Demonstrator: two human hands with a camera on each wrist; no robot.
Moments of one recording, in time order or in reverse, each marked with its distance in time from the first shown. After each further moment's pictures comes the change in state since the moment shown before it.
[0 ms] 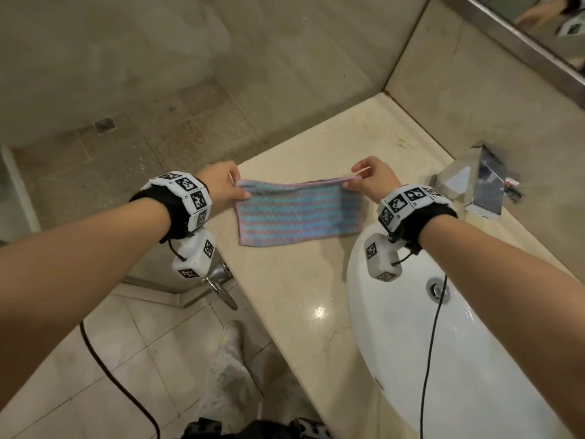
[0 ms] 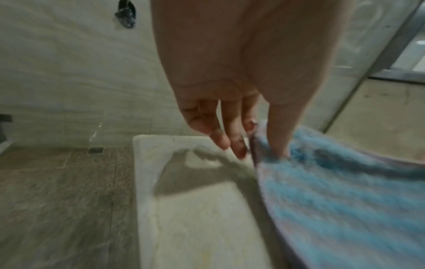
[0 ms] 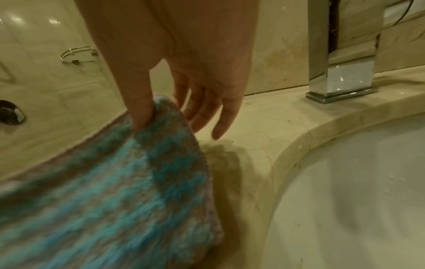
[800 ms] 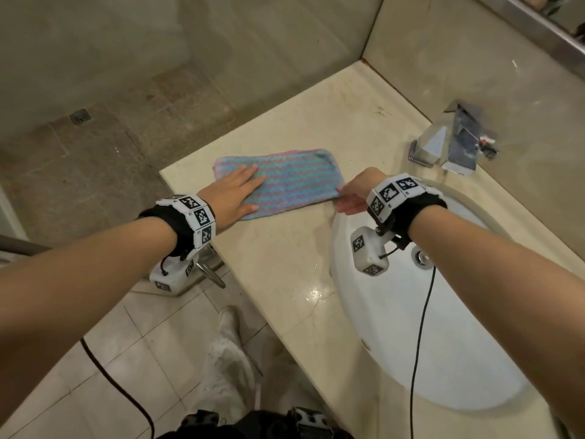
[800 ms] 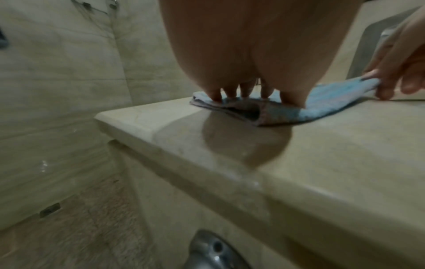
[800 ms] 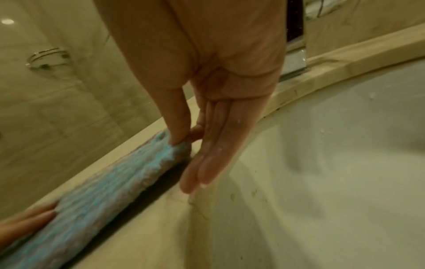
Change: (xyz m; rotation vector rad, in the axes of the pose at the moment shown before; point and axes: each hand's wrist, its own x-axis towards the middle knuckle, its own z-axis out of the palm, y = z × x) left_hand -0.033 0.011 0.073 0.390 -0.075 0.417; right_hand -0.046 0.034 0.001 0.119 -0.144 0.387
